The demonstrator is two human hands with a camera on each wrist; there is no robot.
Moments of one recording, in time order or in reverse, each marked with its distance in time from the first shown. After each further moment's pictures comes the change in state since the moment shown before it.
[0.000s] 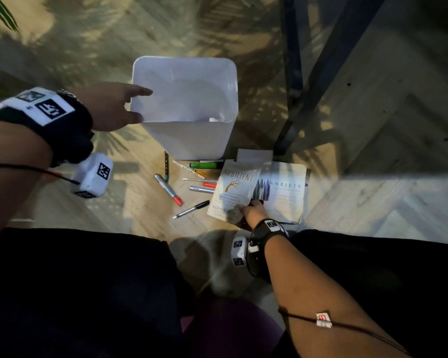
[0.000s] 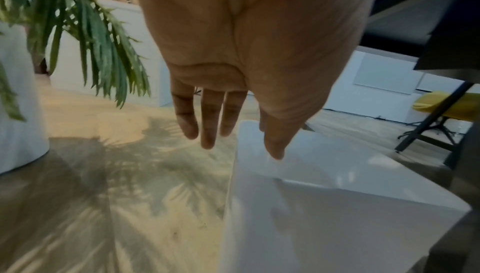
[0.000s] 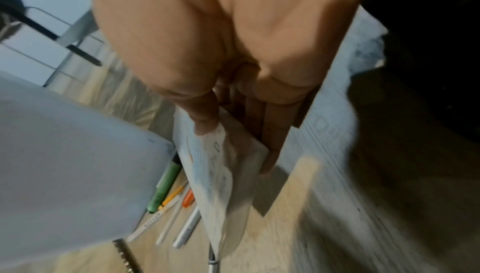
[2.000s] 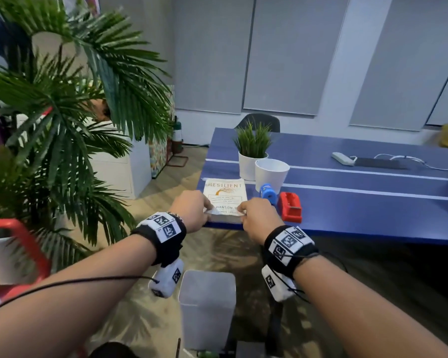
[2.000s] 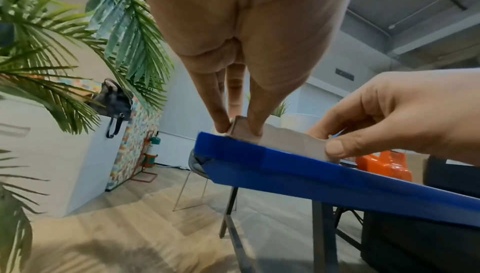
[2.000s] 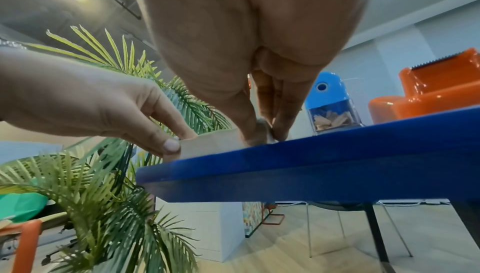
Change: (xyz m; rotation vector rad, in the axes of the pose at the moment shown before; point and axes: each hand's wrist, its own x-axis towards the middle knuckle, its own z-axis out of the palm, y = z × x) left_hand -0.250 0.159 -0.299 -0.087 0.664 0.033; right_hand -0.551 -0.336 -0.105 -0.978 0.647 -1.241
